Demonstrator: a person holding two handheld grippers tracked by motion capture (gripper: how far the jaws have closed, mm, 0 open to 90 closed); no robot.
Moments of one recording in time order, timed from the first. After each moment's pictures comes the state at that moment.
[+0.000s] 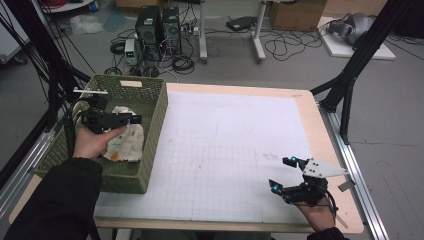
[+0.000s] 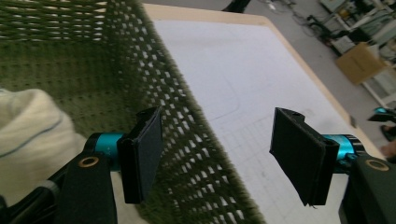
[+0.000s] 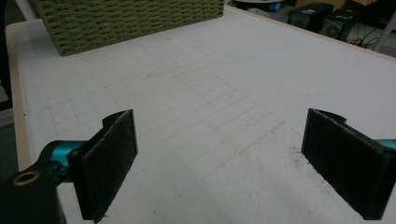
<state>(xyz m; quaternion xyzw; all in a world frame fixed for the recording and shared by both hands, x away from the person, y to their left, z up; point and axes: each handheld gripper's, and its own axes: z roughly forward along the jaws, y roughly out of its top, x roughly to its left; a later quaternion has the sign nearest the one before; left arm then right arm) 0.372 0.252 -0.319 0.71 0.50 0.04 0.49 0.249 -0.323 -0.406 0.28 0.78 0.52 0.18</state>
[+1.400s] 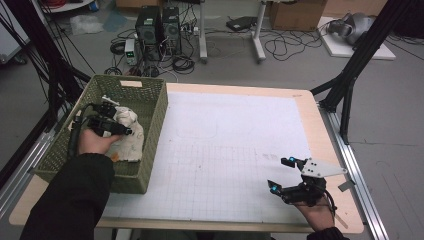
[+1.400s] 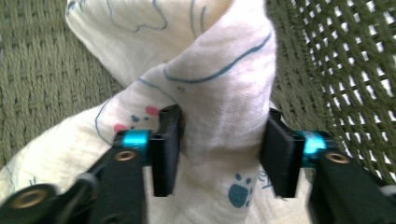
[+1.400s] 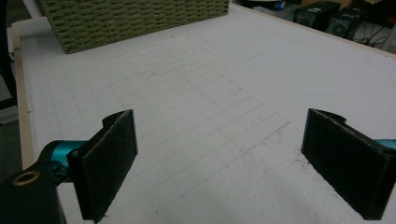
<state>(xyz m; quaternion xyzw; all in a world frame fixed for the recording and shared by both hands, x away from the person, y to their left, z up) 0.406 0.261 -0.373 0.76 0.58 0.14 0.24 0.251 -0.321 -0.407 0.28 0.79 0.52 0.17</state>
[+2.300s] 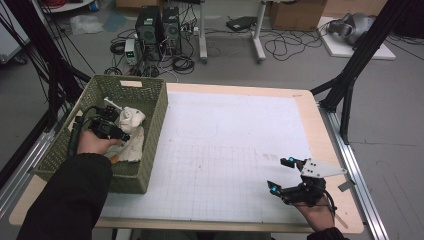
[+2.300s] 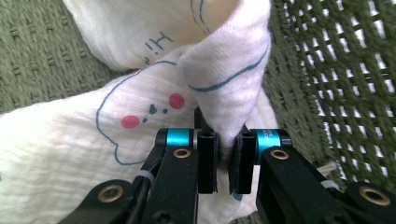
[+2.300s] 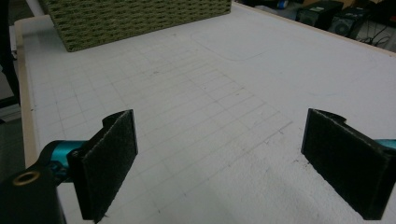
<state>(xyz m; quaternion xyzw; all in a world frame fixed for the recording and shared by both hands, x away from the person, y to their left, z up) 0.402 0.260 -0.376 0.79 0.56 0.06 0.23 0.251 -0.320 -0.408 0.27 0.79 0.52 0.17</state>
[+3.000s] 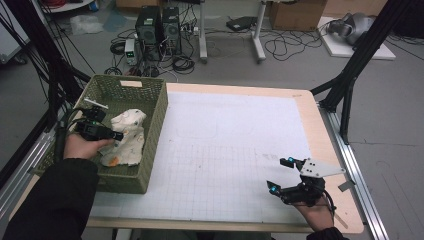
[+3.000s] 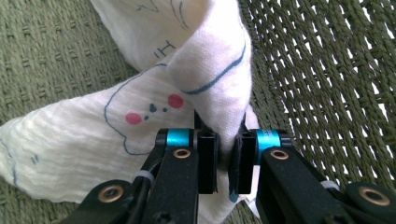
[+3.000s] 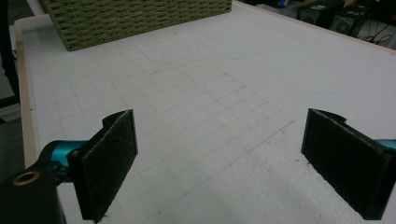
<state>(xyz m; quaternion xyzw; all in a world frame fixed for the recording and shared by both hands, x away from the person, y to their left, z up) 0.381 0.286 -0.363 0.76 0.57 0.04 0.31 0.252 -0.319 -0.409 0.27 0.79 0.52 0.17</state>
